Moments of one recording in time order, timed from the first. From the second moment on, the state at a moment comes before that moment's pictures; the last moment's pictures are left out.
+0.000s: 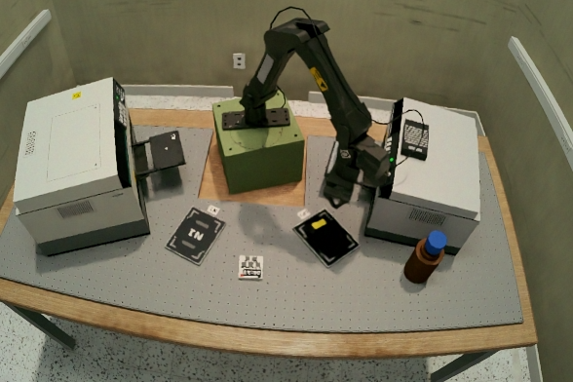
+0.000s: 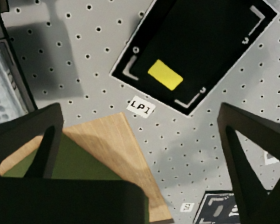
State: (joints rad) arm 0.67 1.98 1.17 -0.76 0.03 -0.41
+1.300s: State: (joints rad) arm 0.98 1.84 1.07 -0.82 0.02 -1.00
